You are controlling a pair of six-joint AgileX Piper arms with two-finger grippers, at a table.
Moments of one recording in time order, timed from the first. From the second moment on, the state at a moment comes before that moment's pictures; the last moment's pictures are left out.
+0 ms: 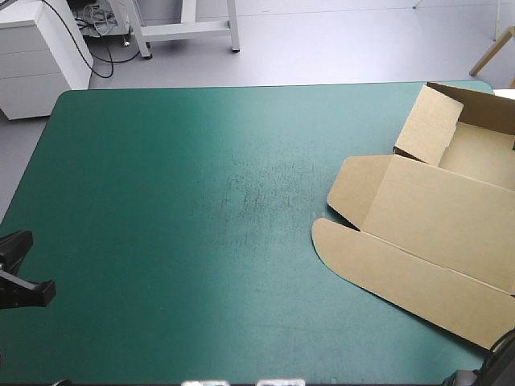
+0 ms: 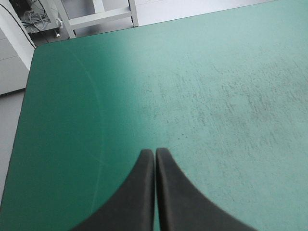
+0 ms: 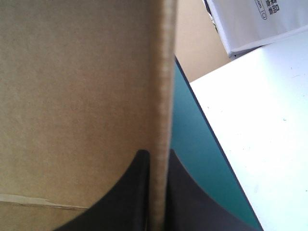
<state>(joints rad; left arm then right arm) -0.50 0.58 -1.24 0.32 1.25 -0.22 -0.54 2.01 -1.92 -0.04 1.20 -0.07</state>
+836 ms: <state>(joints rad) -0.50 0.58 -1.24 0.35 1.25 -0.22 -0.55 1.80 -1.92 0.10 1.23 -0.11</state>
